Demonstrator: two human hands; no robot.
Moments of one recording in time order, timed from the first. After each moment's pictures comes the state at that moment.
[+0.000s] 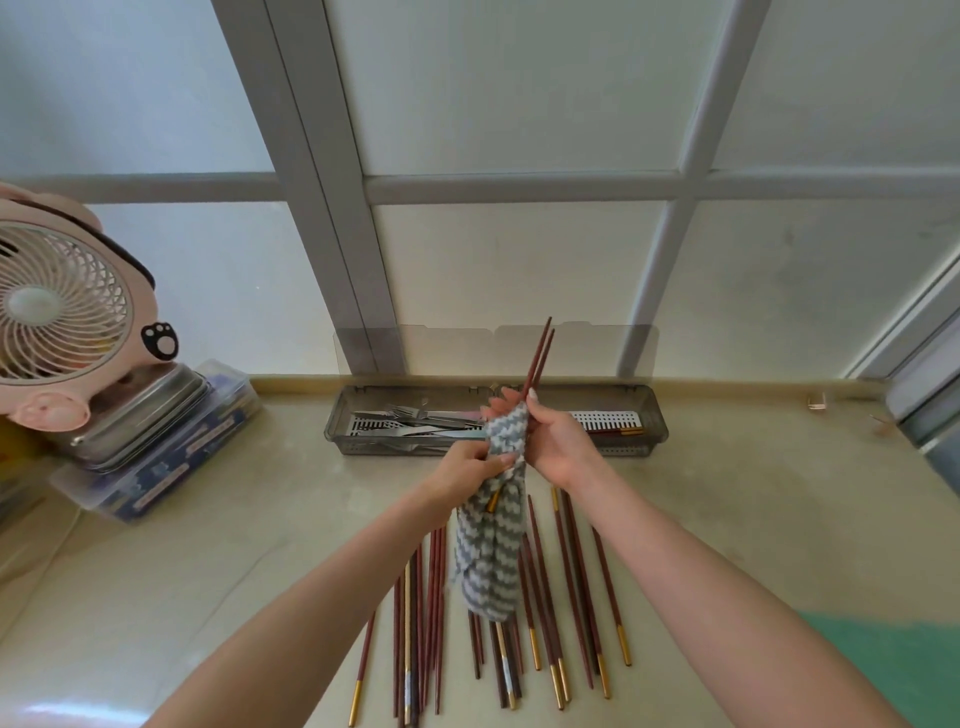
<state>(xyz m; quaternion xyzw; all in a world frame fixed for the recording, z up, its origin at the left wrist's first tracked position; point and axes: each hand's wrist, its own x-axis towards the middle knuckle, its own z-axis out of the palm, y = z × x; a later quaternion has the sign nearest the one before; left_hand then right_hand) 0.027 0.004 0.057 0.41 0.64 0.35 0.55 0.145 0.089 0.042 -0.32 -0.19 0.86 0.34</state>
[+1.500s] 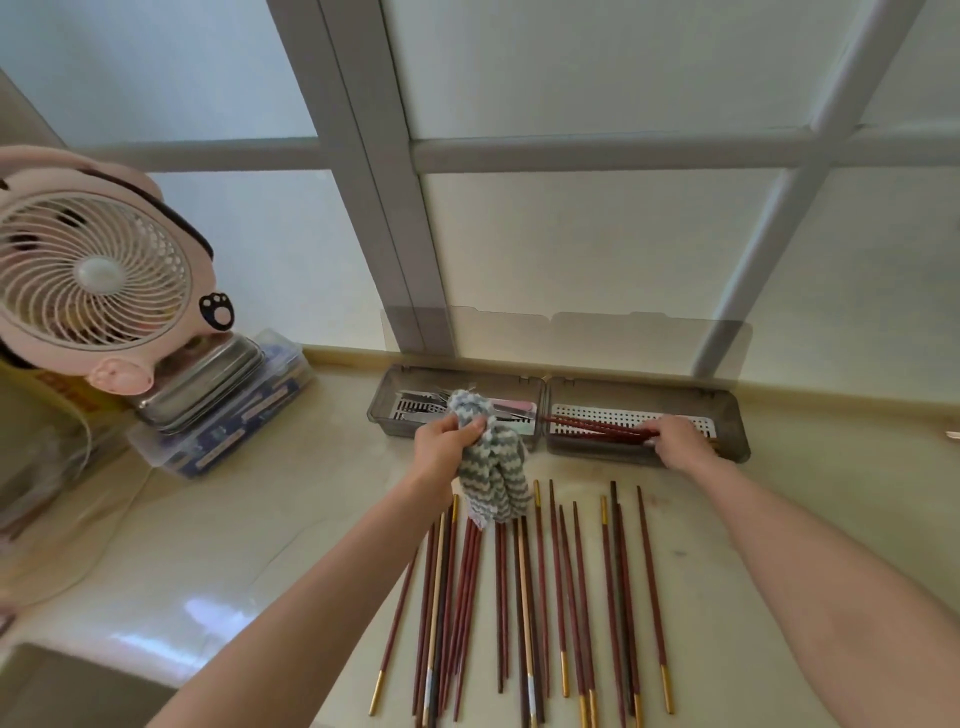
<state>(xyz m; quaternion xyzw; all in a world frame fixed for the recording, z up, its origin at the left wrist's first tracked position) -0.014 0.021 0.051 0.13 0.68 0.53 0.48 0.218 0.208 -0.059 -0.57 -0.79 0.23 -0.03</state>
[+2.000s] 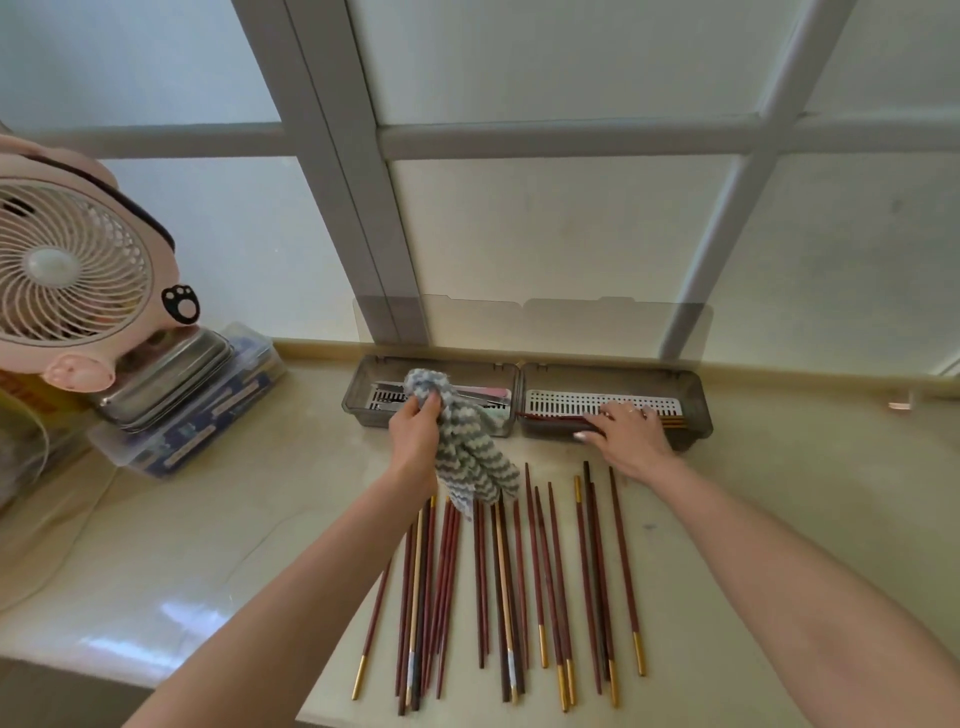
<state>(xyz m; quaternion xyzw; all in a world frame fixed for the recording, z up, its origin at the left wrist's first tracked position) 0.000 0.021 0.059 0.10 0.69 0.58 0.42 0.209 0.174 -0.064 -0.50 -0.86 0.08 -0.06</state>
